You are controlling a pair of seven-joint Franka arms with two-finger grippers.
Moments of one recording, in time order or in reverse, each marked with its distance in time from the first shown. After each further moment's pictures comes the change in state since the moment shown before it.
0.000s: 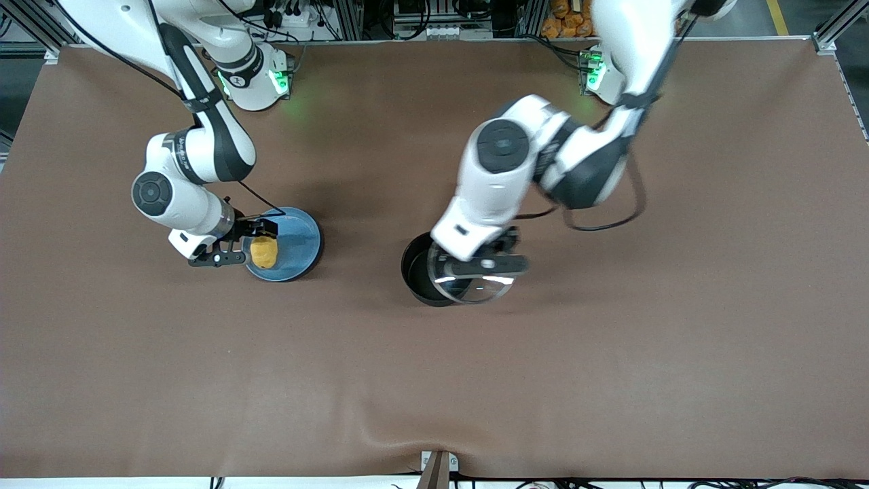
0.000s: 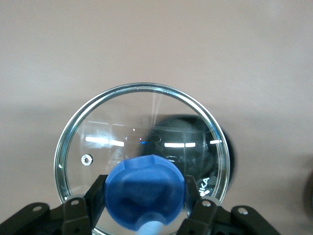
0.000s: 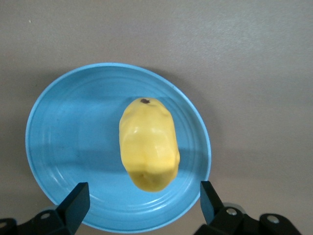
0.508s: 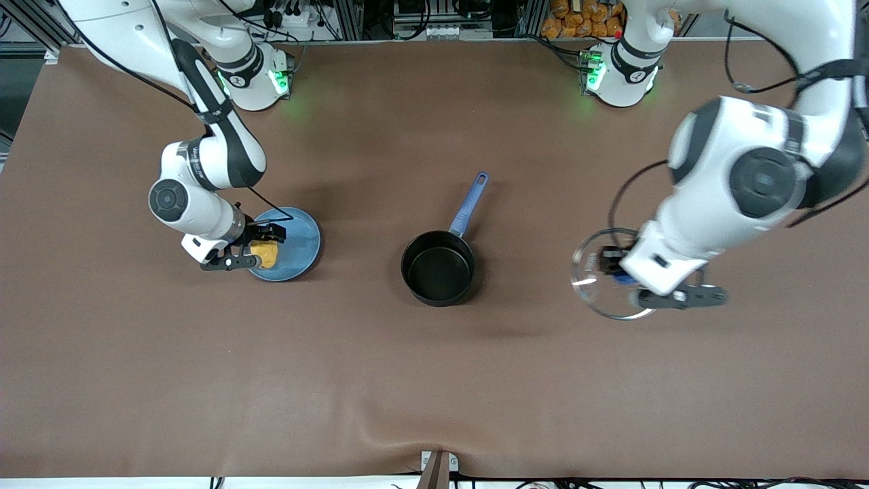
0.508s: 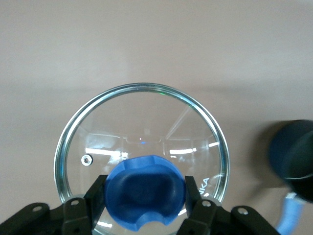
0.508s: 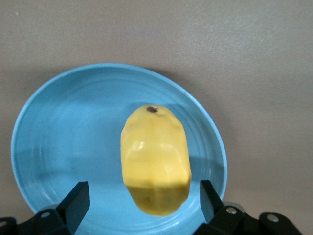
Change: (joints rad) left arm 0.372 -0.160 0.002 -0.161 -0.023 -0.130 0.416; right arm 0.015 0.065 0.000 -0.001 0.000 0.074 0.000
